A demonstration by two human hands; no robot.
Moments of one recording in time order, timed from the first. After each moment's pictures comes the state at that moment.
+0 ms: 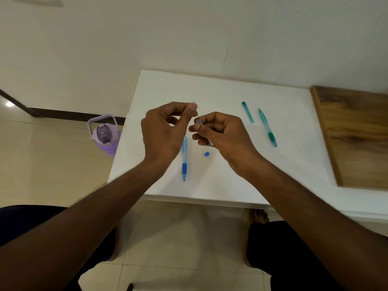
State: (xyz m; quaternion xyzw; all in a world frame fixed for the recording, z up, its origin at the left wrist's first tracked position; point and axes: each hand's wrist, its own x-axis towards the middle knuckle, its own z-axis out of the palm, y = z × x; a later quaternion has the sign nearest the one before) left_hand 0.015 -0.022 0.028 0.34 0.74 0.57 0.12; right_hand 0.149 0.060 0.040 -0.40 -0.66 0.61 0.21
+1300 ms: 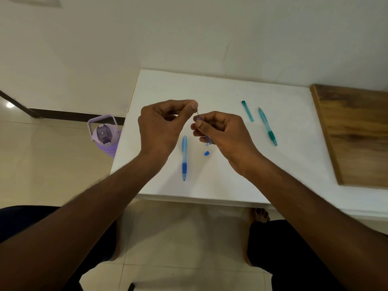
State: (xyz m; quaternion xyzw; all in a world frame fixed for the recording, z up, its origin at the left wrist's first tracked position) left_hand 0.008 -0.021 0.034 0.31 0.71 0.59 0.22; right_hand 0.149 0.060 0.043 -0.41 -0.65 0.60 0.21
